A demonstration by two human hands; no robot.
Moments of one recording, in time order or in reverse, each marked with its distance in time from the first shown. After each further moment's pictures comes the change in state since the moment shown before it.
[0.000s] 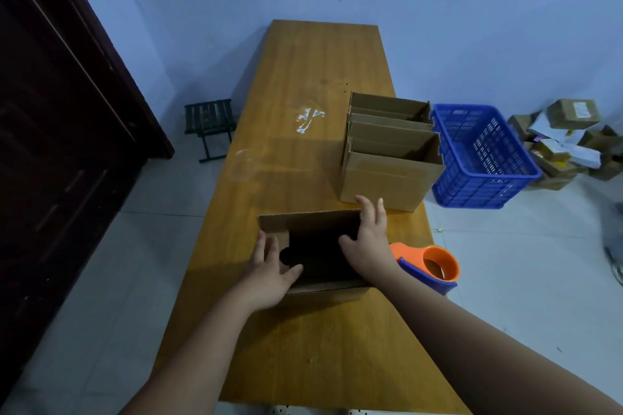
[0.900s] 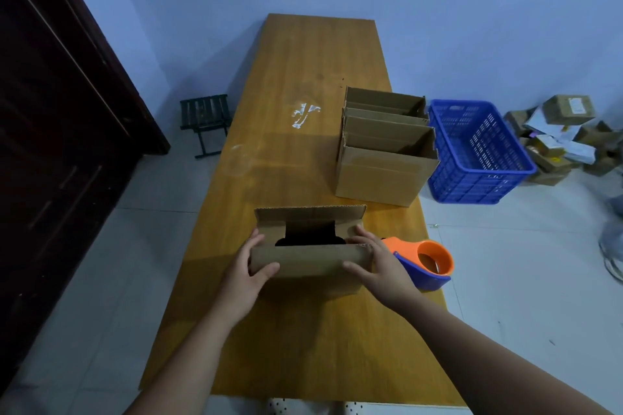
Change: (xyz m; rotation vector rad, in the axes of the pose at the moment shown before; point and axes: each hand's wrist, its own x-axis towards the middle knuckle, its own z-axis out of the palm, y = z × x) left_hand 0.004 -0.042 0.017 -0.534 0.251 0.247; right_hand -0.018 0.071 -0.012 -0.076 -0.175 -0.147
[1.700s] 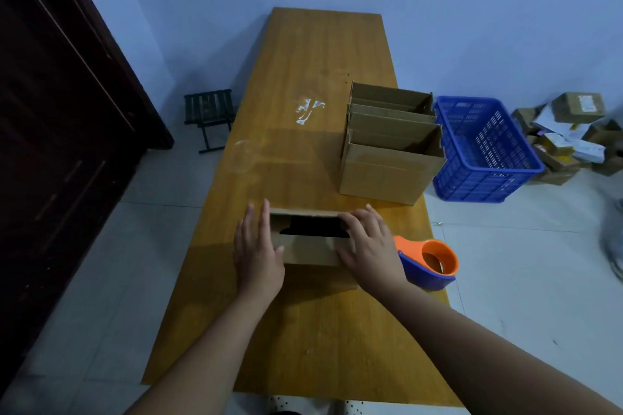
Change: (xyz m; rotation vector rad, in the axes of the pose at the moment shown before) left_hand 0.012 0.029 0.029 0.492 0.309 0.119; right_hand 0.022 -0.022 0.013 -0.562 0.247 -0.240
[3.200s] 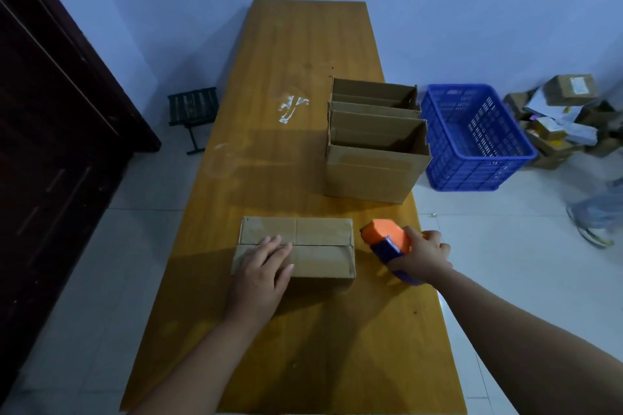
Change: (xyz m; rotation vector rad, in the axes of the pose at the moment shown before) left_hand -0.001 -0.008 0.026 0.146 -0.118 0.295; right_hand 0.012 0.130 -0.006 0.084 -0.376 0.751
